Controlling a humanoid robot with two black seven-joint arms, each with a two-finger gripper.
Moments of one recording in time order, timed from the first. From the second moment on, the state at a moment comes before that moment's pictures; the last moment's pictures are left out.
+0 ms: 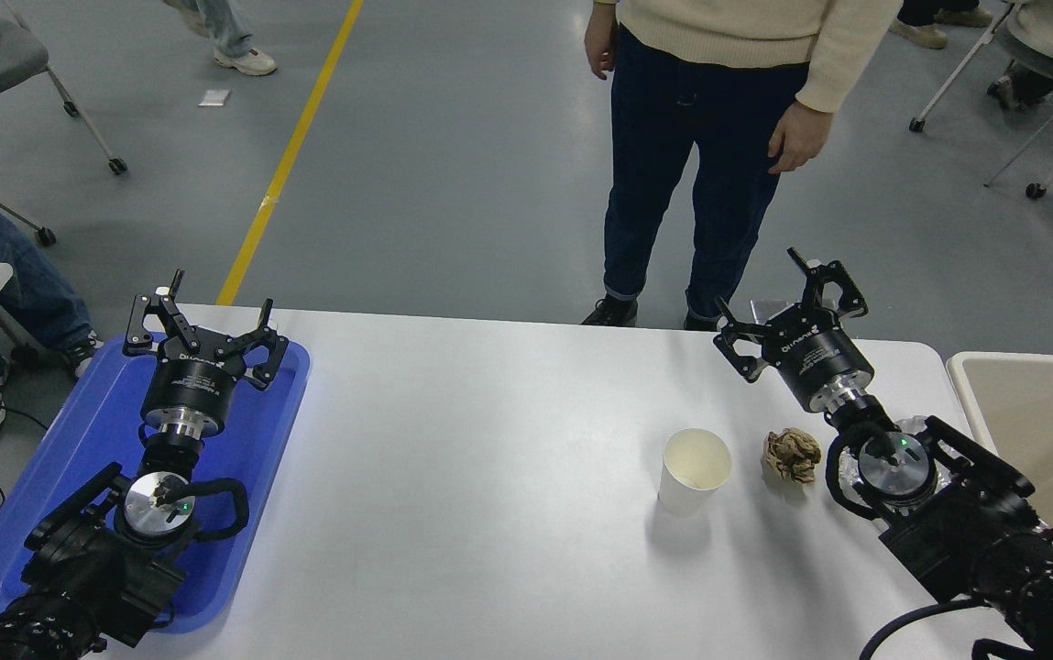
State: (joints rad) left arm -0.55 0.17 -1.10 -0.44 -0.08 -0.64 -0.35; right arm 0.64 -0.16 0.77 0.46 0.21 0.59 0.16
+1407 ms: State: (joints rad) left arm -0.55 0.17 -1.10 -0.44 -0.08 -0.64 -0.35; right arm 0.96 -0.49 0.28 0.66 0.11 0.55 0.16
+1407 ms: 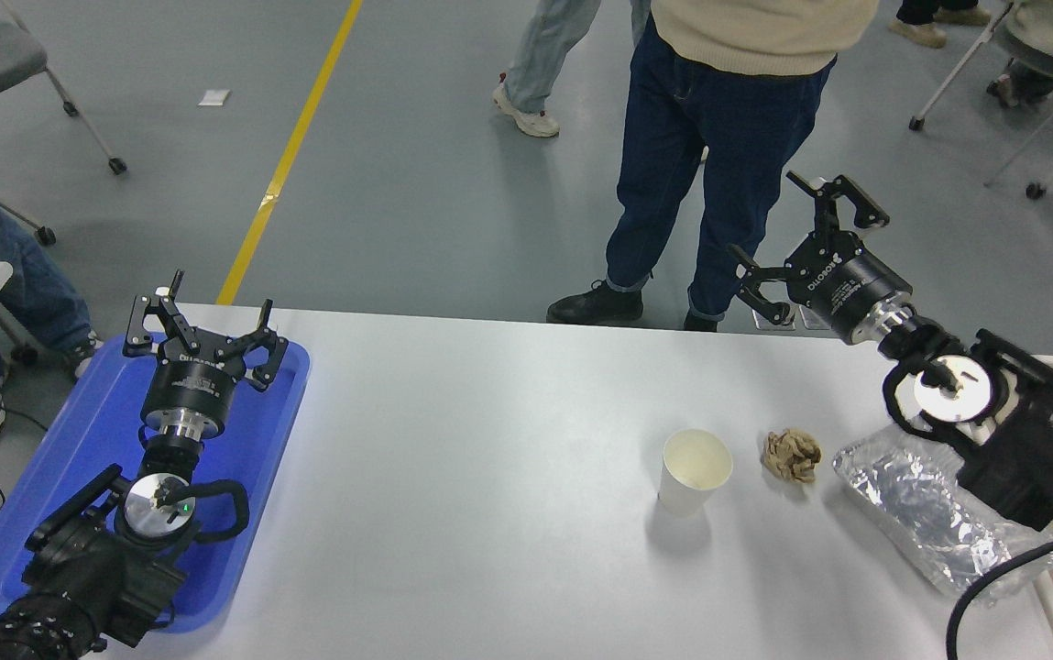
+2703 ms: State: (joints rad) left arm -0.55 0.17 -1.10 -0.44 -0.08 -0.64 -0.35; right arm 1.96 -0.57 -1.03 1.34 -0.54 0.57 0.16
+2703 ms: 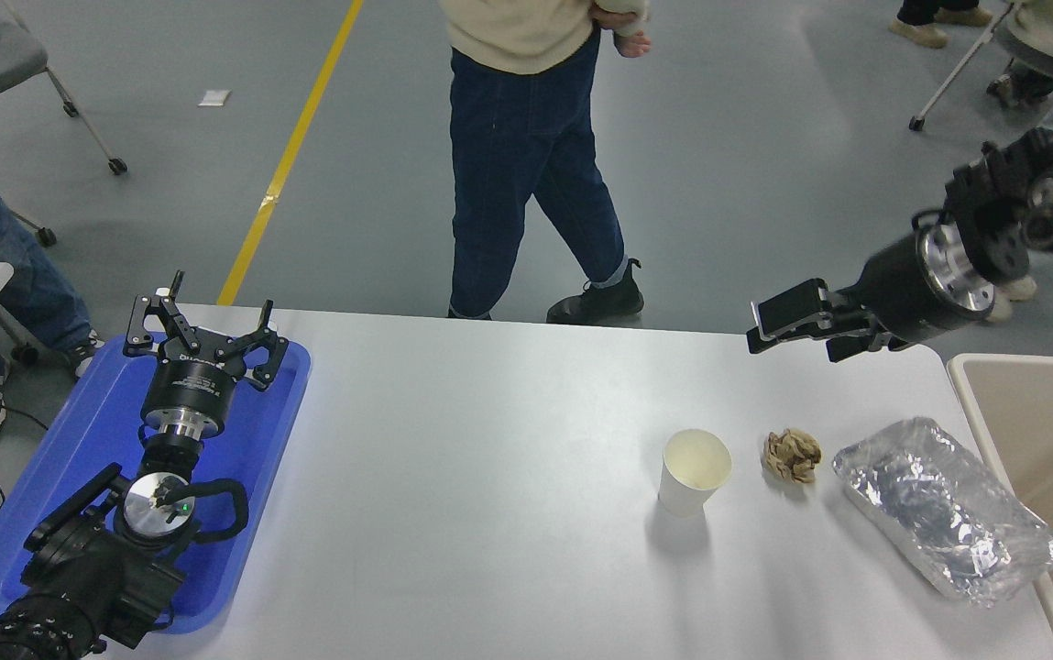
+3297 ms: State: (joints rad) left arm -0.55 0.17 -1.10 -0.44 -0.08 -0.64 -0.35; right arm 2.09 -0.47 -1.18 1.38 -0.51 0.70 0.16
